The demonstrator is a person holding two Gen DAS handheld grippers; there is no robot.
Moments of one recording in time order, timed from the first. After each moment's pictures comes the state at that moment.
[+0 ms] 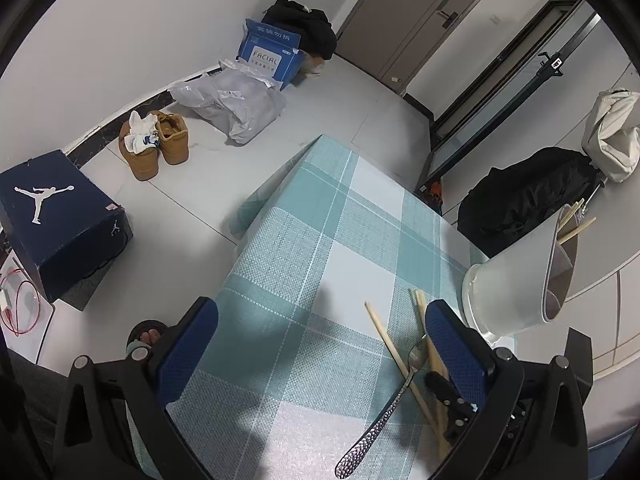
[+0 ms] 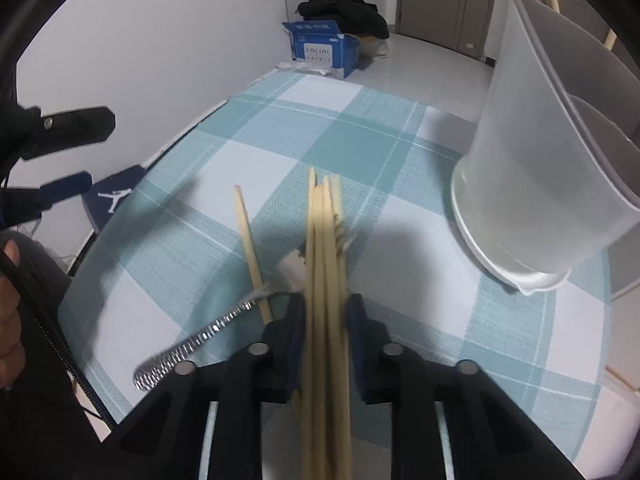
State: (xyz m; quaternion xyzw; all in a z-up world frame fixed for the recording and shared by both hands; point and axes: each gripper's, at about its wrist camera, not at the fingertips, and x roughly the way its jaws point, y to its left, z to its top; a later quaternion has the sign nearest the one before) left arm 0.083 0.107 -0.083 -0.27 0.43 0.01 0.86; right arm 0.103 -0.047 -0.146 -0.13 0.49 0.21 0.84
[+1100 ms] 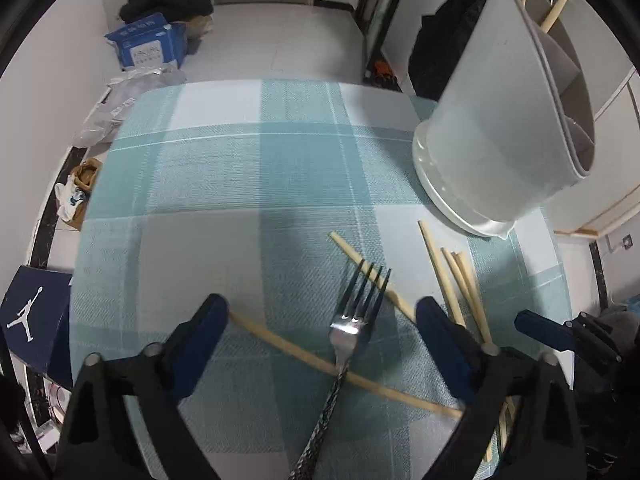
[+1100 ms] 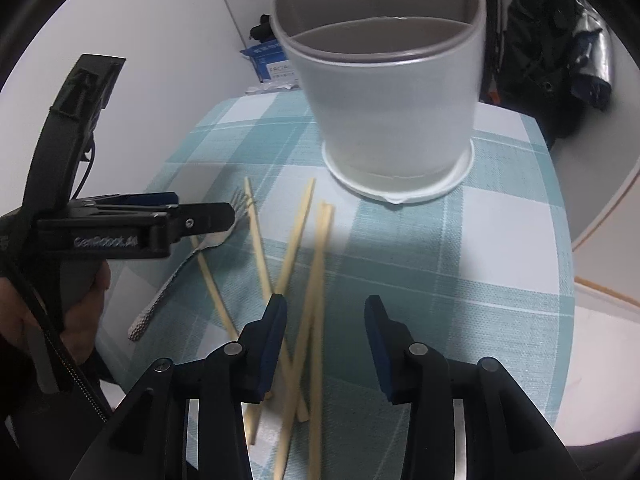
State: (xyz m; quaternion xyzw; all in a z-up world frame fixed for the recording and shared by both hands) left arm 0.133 -0.004 -0.112 -0.03 0.54 -0.10 0.83; right arm 0.083 -0.156 -0.129 -0.01 0.50 0.19 0.85
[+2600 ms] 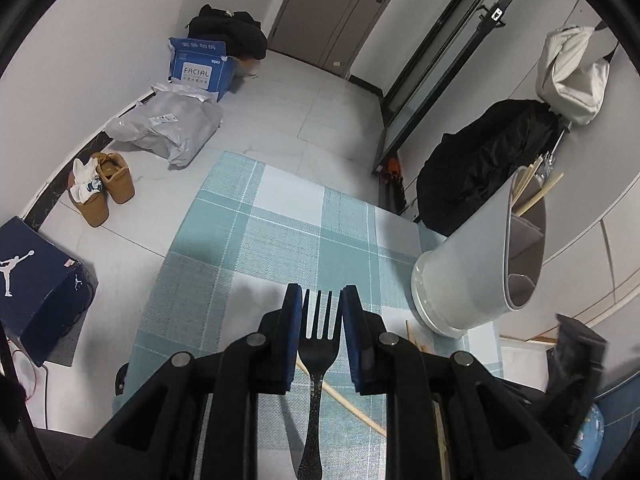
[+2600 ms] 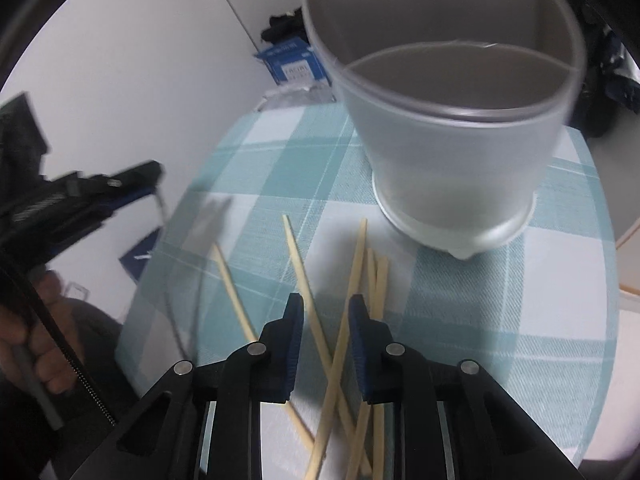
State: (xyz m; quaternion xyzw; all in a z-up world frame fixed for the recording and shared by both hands) left arm 0.118 0.055 -0.067 -0.19 0.43 -0.08 0.88; right arm 0.121 -0.112 -0.126 0.03 0.51 0.22 0.83
